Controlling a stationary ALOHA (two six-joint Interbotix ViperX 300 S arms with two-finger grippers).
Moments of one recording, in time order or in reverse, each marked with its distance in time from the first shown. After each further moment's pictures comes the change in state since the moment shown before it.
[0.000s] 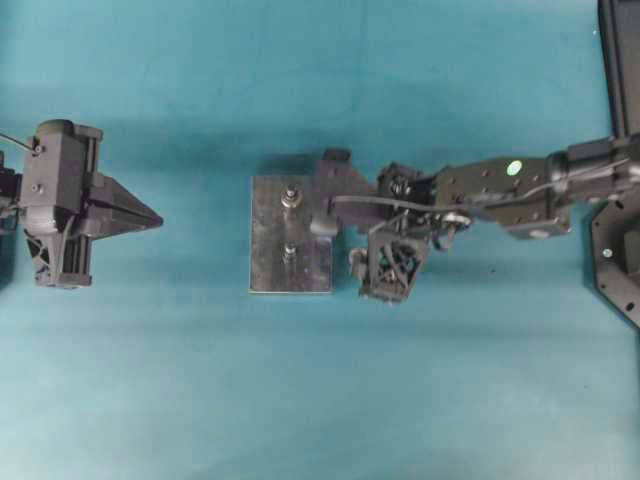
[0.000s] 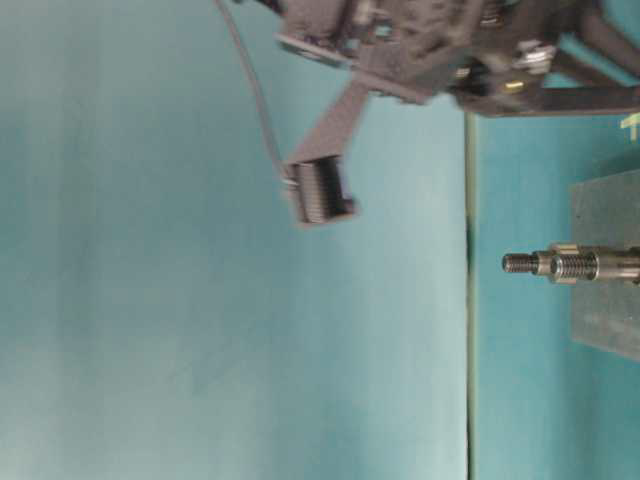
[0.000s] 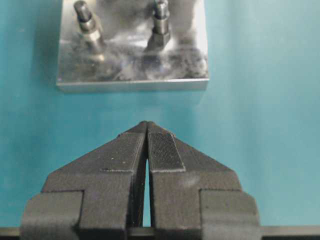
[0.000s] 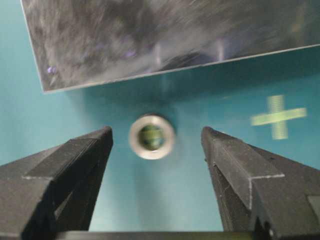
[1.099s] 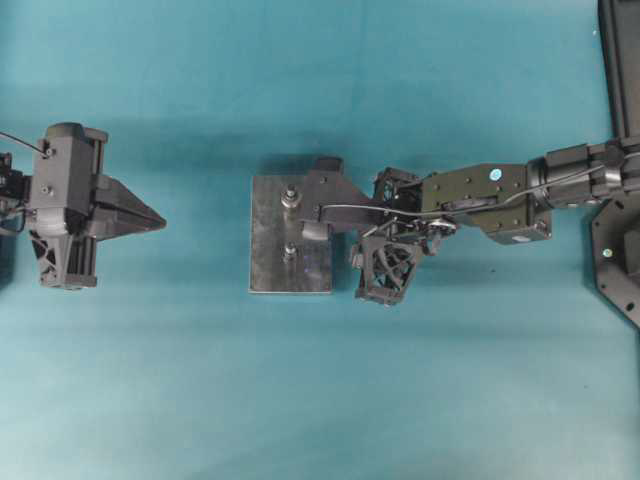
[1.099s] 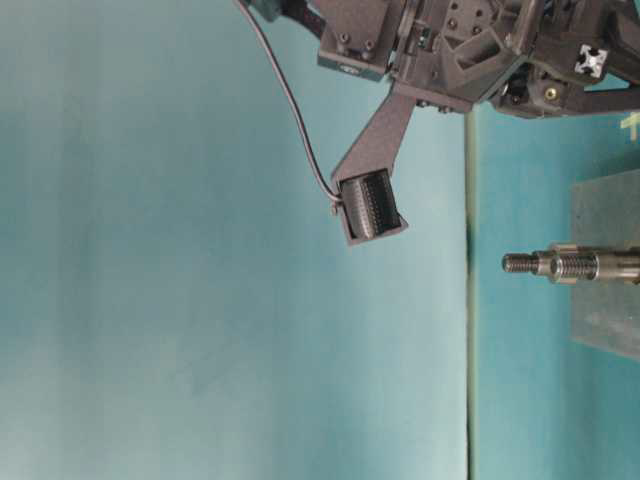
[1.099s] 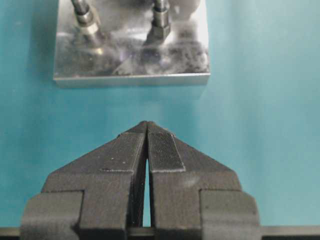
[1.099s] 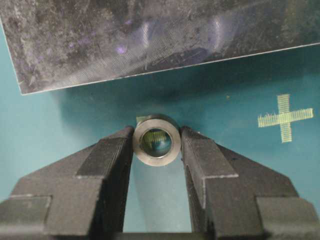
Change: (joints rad) left arm 0.000 0.026 -0.005 0.000 0.000 0.000; right arm 0.003 0.052 -0.021 -0.018 0.041 0.014
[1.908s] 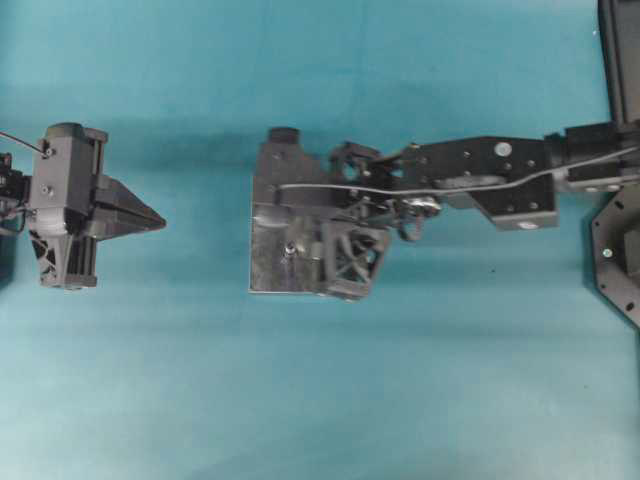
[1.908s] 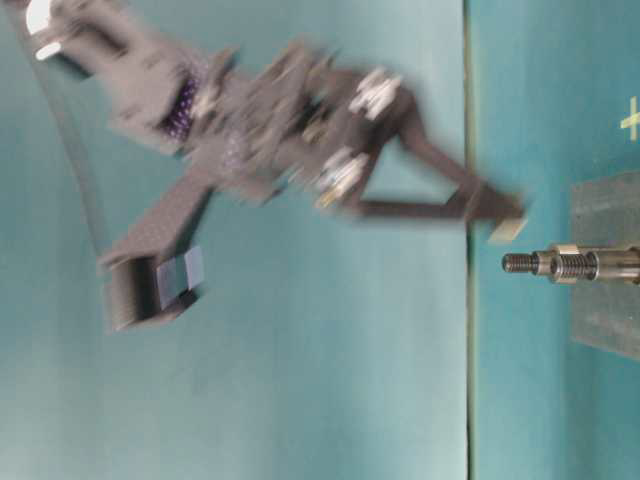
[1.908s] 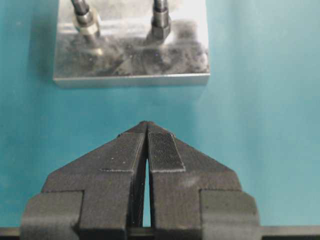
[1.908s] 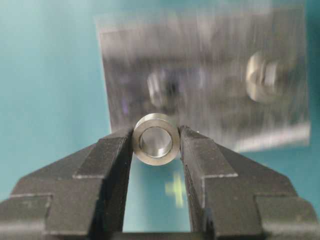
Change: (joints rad) left arm 0.000 0.002 0.000 0.000 0.000 0.000; right arm 0.015 -0.060 -0.296 -0.026 0.201 -0.014
